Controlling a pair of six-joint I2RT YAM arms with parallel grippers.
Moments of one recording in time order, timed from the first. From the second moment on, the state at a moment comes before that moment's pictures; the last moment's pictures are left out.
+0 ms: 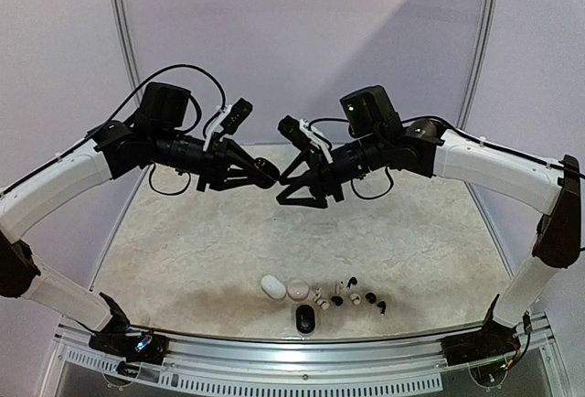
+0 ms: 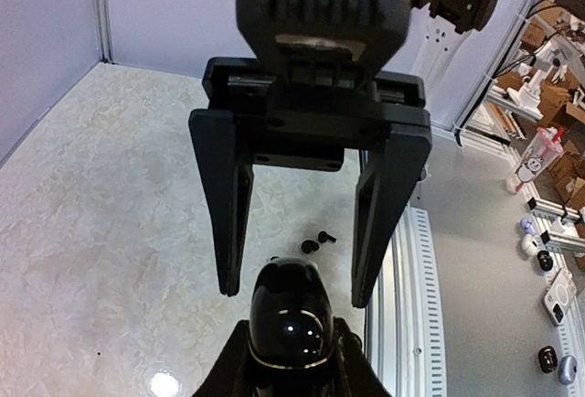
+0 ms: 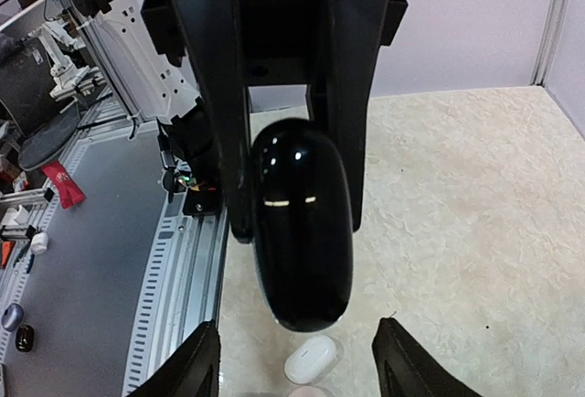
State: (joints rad) left arm -0.66 1.35 1.30 -0.51 0.80 0.19; right arm 0.89 1.69 1.55 -0.41 -0.70 -0.17
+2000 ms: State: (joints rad) left arm -0.69 1.23 1.10 -0.39 0.79 0.21; right arm 0.91 1.71 1.62 -0.39 -0.71 -0.14
